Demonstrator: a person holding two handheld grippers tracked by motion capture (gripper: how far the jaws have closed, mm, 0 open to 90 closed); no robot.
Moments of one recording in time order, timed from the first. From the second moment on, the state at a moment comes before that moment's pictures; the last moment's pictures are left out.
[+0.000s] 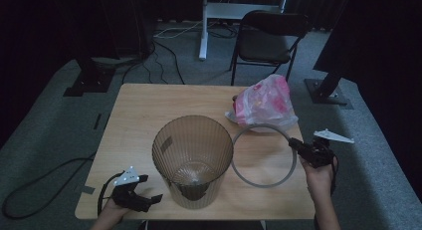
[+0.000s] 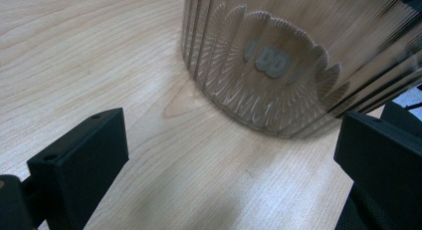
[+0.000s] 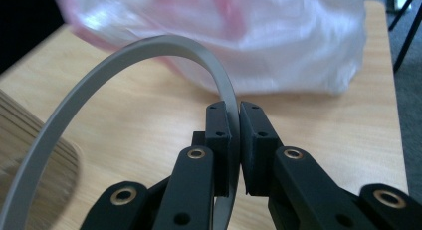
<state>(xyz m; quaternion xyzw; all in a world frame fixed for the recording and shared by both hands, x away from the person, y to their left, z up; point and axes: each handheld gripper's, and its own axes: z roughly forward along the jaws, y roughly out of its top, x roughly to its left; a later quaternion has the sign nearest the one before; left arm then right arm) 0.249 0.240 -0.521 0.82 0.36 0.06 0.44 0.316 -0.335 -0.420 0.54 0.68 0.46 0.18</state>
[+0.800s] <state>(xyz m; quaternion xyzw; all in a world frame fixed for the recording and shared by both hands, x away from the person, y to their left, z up) 0.249 0.240 -0.521 0.82 0.36 0.06 0.44 0.299 -0.346 -0.297 0.46 0.61 0.61 0.23</state>
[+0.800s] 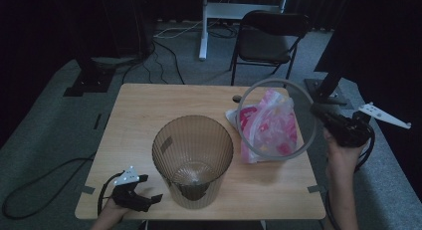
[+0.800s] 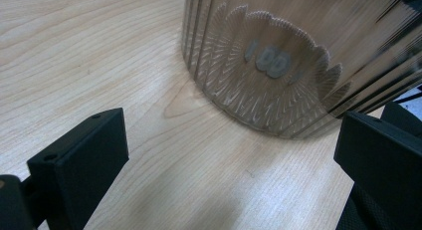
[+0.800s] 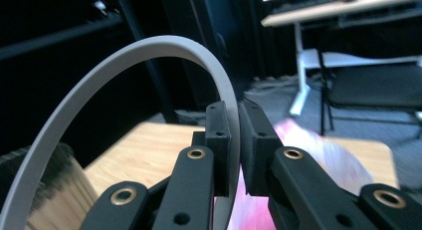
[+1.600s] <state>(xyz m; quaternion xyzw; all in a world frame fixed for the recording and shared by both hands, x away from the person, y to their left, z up) 0.249 0.242 -0.522 0.82 0.36 0.06 0.44 0.333 -0.218 -0.264 0.35 0.70 0.61 0.14</state>
